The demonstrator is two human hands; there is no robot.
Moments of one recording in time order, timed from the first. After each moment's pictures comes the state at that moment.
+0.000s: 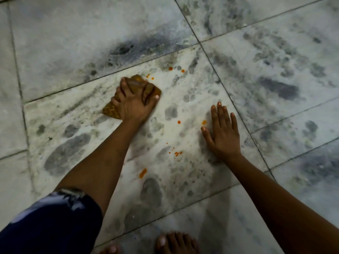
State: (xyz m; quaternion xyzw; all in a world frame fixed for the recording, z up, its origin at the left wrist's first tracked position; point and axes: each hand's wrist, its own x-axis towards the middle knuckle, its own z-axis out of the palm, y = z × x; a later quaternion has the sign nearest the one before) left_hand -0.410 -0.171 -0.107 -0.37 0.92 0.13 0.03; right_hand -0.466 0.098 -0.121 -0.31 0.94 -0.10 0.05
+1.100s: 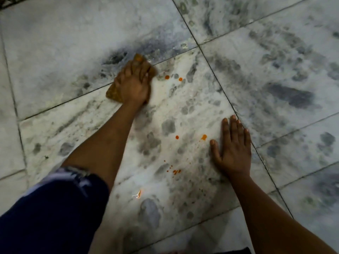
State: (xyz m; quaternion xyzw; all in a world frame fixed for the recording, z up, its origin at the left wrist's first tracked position) left_hand -0.502 -0.211 -0.101 -0.37 0.91 0.16 0.00; right_hand -0.476 0.108 -0.128 -0.23 0.96 -0.12 0.07
